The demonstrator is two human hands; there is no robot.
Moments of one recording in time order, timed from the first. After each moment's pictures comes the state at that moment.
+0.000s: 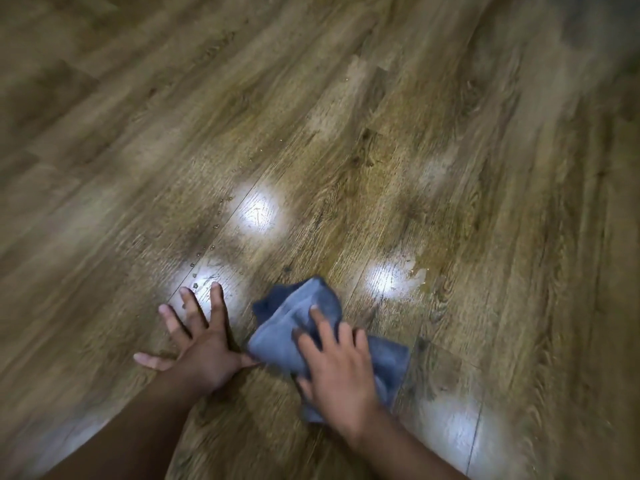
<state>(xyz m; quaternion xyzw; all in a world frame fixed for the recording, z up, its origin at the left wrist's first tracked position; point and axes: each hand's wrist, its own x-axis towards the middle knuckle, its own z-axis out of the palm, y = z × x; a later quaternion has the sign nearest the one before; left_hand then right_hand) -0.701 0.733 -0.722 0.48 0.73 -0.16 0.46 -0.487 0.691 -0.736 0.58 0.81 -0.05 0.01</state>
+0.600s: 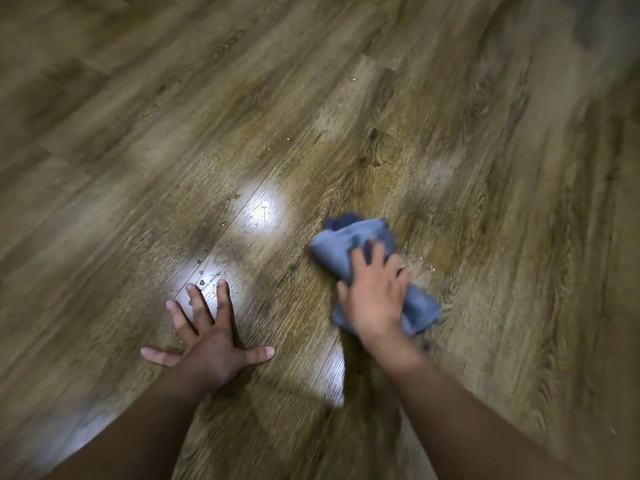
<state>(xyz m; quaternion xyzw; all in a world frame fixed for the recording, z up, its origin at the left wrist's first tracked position) -0.703 0.730 -0.720 0.49 0.72 -0.14 0.47 -0.462 0.793 -0.731 0.74 0.68 0.00 0.00</state>
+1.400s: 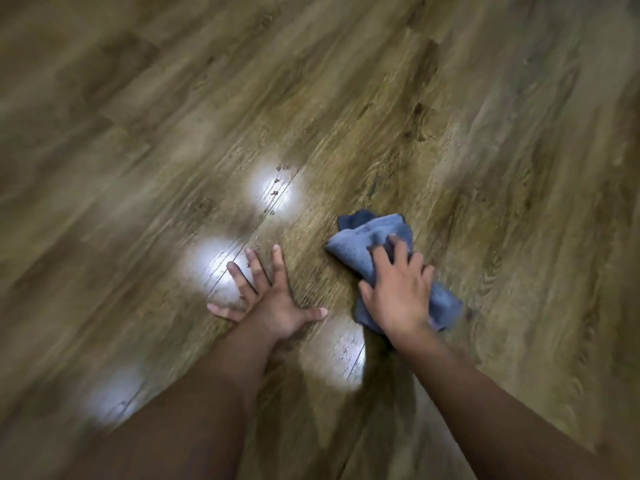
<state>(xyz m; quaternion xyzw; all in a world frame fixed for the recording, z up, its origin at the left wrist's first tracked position) -0.707 0.729 -0.736 0.51 0.73 -0.11 0.45 -0.504 0.742 -0.731 0.71 0.70 0.00 0.04</state>
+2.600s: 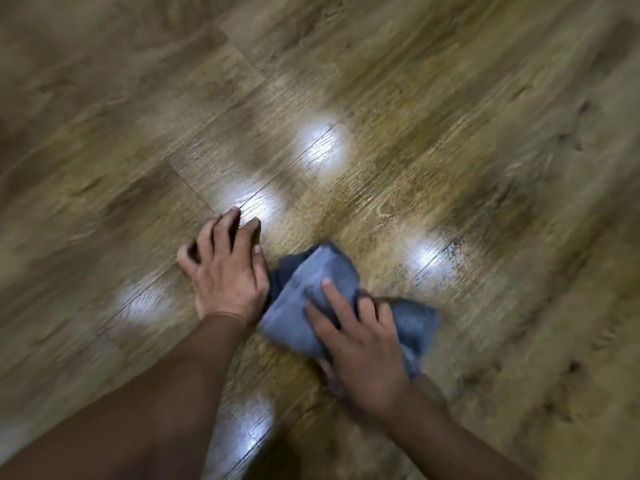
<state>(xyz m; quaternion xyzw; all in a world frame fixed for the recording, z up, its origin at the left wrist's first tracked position) -0.876 0.689 -0.773 0.53 0.84 0.12 0.06 -0.657 0.676 -0.740 0.39 0.92 -0.08 0.01</state>
